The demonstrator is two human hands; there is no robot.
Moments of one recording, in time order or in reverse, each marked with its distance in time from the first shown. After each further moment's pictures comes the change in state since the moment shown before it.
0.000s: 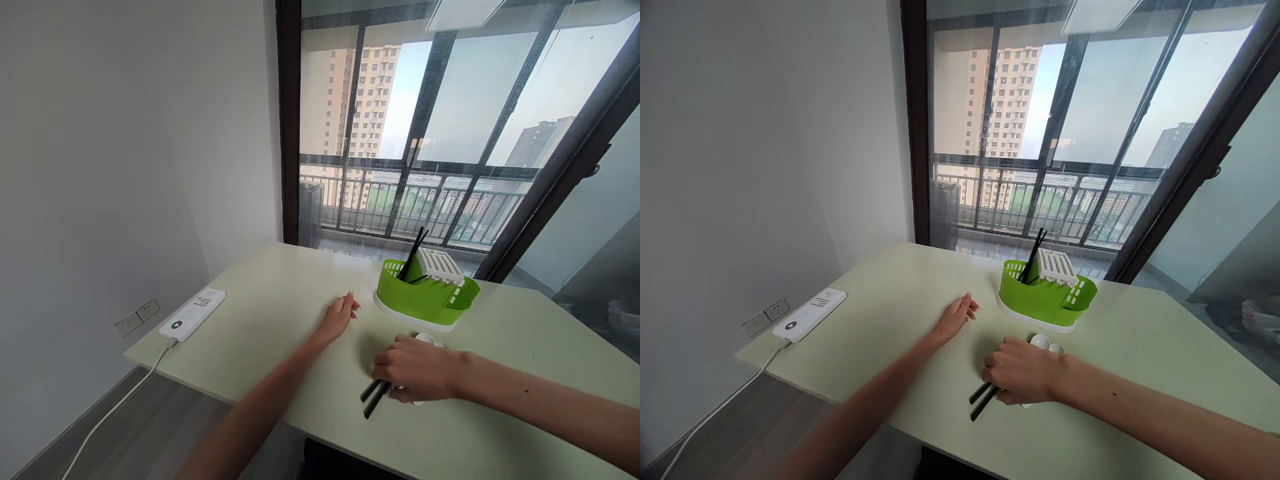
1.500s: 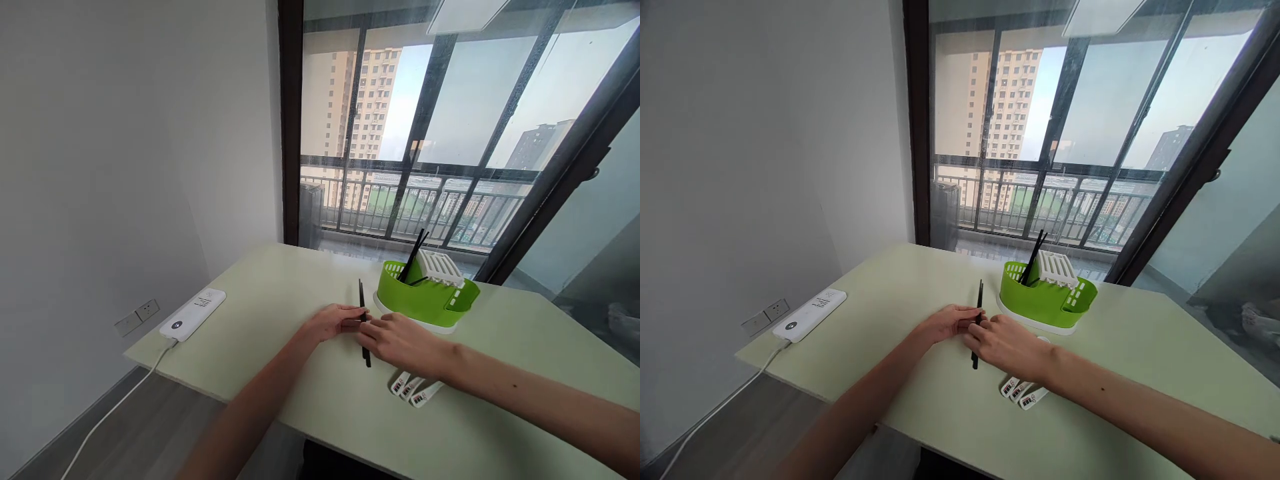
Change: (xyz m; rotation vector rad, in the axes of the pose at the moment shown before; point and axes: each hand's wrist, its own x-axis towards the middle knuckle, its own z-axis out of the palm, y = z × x) left_hand -0.008 0.025 -0.028 -0.594 -0.453 -0.384; right_hand 0.014 0.010 -0.024 -0.294 0.282 0.068
